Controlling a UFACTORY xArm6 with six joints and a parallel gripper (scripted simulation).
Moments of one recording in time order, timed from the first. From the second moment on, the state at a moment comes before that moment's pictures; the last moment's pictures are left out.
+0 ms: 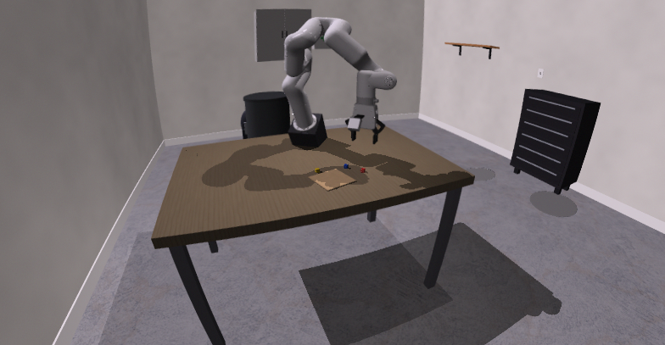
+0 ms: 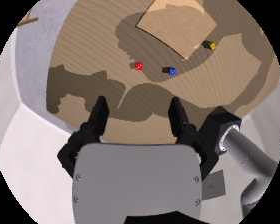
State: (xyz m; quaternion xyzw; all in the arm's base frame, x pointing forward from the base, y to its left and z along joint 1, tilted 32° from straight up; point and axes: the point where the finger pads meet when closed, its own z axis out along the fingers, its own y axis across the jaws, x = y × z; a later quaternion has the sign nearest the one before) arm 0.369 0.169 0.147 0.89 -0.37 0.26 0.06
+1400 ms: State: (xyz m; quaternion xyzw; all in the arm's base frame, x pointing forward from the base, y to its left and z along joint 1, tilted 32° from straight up) arm 0.383 0.164 0.123 0.96 0.01 0.23 0.16
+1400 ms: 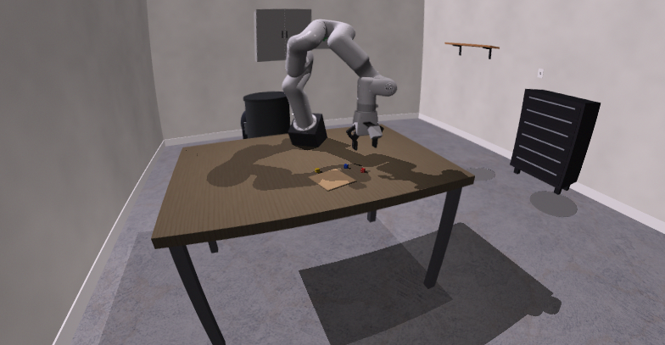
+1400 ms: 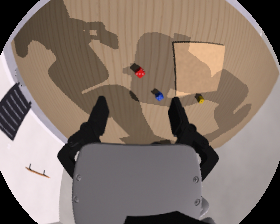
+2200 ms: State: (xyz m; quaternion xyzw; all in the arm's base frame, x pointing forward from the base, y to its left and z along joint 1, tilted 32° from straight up) arm 0.394 0.159 0.104 0.91 0.31 0.16 0.23
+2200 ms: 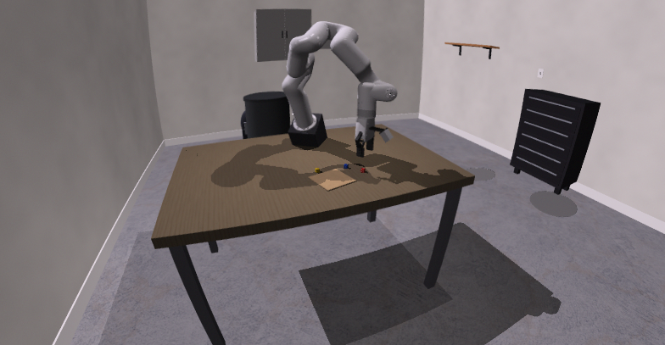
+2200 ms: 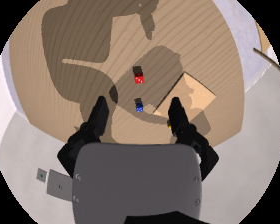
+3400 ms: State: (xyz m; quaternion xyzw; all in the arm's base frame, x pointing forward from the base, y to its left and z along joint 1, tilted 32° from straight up) arm 0.396 0.158 0.101 0.89 0.37 0.14 0.23
